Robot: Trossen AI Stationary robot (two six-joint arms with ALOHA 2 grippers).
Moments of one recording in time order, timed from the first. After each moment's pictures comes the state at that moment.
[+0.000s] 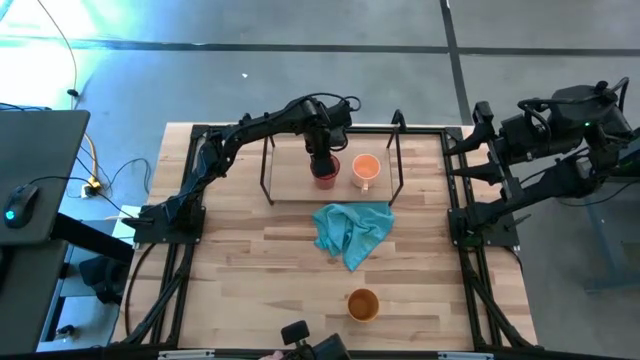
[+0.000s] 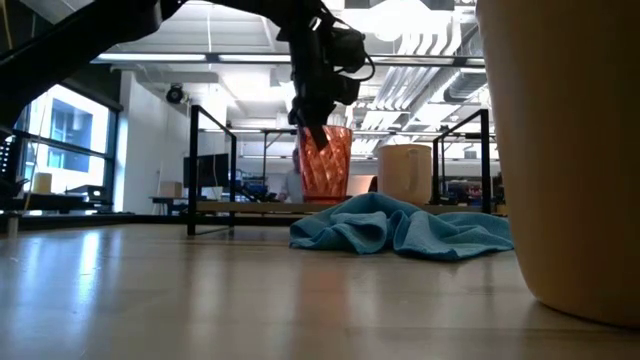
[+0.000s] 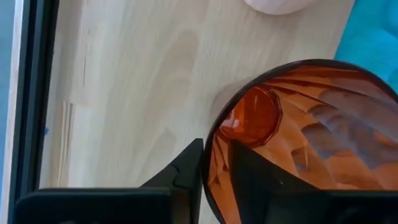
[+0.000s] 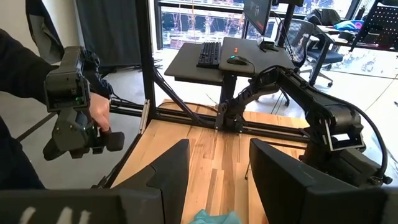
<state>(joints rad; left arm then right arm) 0.52 2.27 2.28 -1.41 0.02 0.16 0.13 1.08 1.98 -1.13 -0.05 -0.09</state>
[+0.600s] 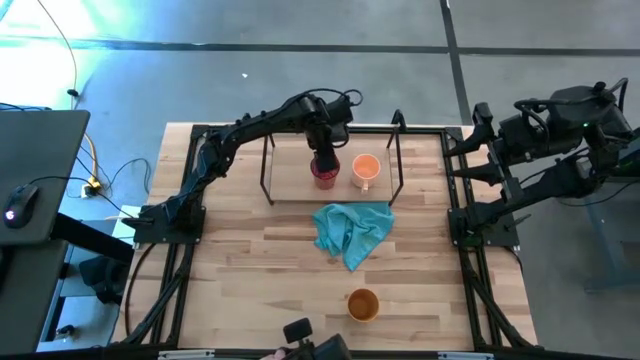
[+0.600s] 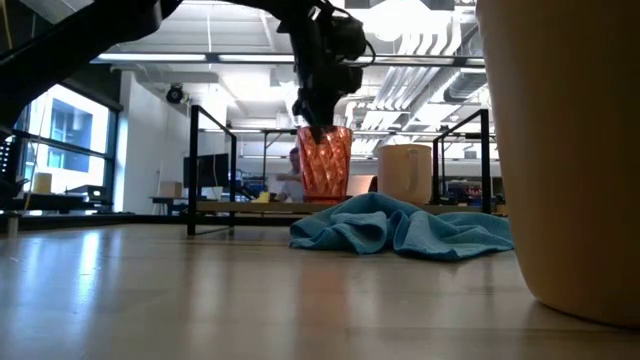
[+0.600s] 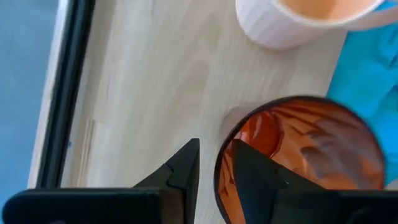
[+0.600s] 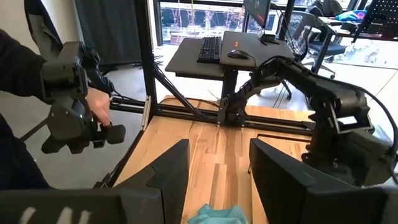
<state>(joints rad) 0.52 2.27 2.35 -1.39 0.00 0.15 0.13 1.08 1.98 -1.16 -0.05 -0.06</state>
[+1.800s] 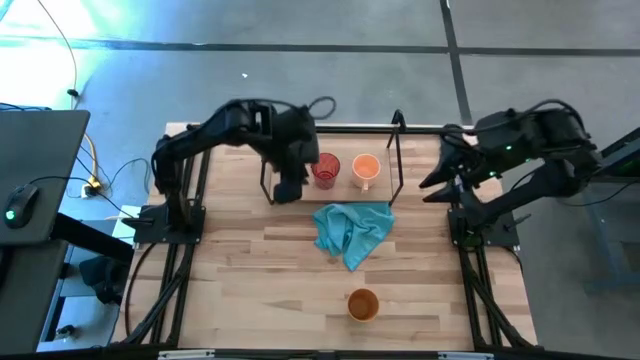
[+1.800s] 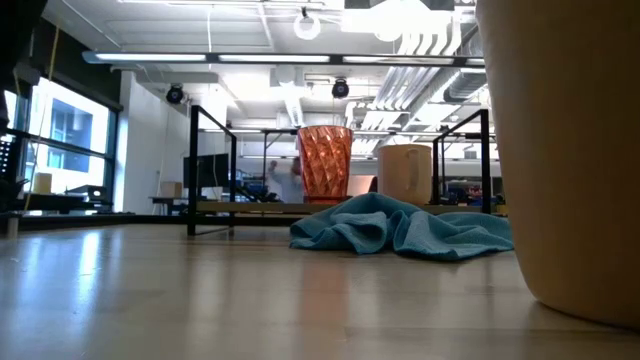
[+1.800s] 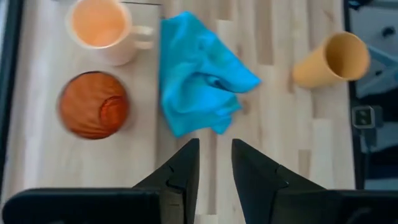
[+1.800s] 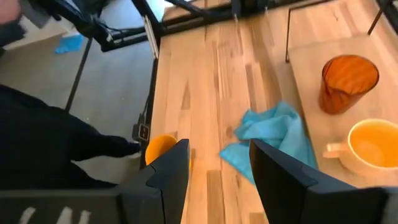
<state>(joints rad) 0.22 1.87 2.36 -1.57 0.13 0.05 0.13 1.24 1.98 -1.42 -0.12 0.30</state>
